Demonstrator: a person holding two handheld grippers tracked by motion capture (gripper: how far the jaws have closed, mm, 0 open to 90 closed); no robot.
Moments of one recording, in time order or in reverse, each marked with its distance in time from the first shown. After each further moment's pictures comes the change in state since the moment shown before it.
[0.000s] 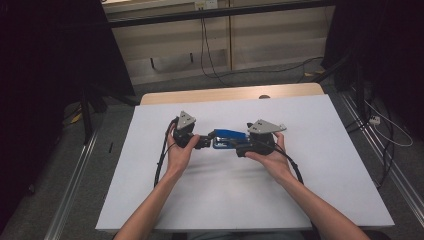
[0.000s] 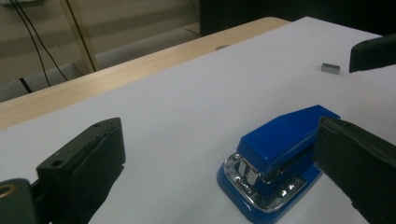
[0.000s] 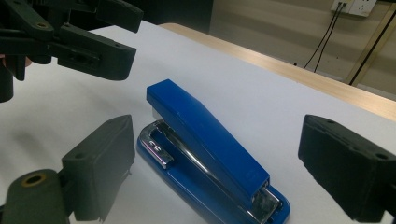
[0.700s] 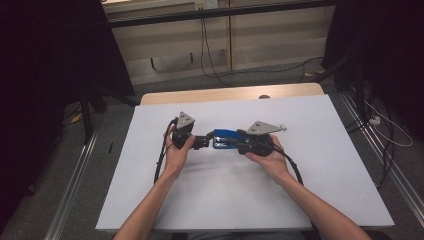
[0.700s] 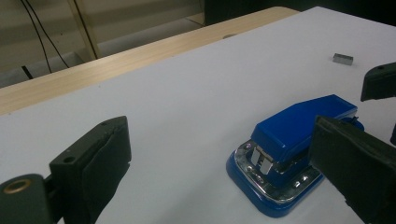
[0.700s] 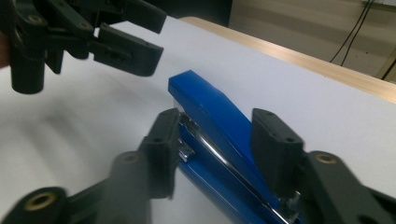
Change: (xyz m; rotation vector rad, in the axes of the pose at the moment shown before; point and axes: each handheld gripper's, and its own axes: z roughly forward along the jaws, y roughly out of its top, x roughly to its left) left arm 0.005 -0.005 0.004 0.026 0.019 -0.018; right arm 0.001 -0.004 0.005 0.014 0.090 0.013
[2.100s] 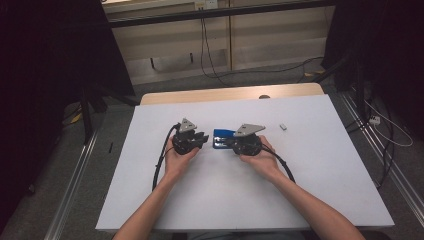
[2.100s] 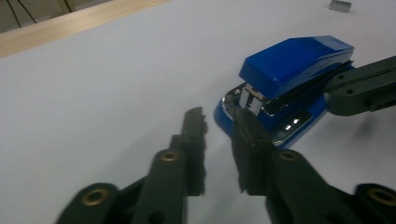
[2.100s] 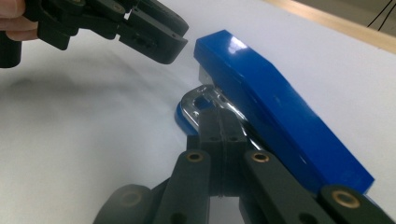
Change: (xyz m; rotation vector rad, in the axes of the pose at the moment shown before) left arm -0.002 -0.015 -0.001 0.150 -0.061 0.012; right arm 0.012 -0.003 0.029 0.164 0.052 -0.036
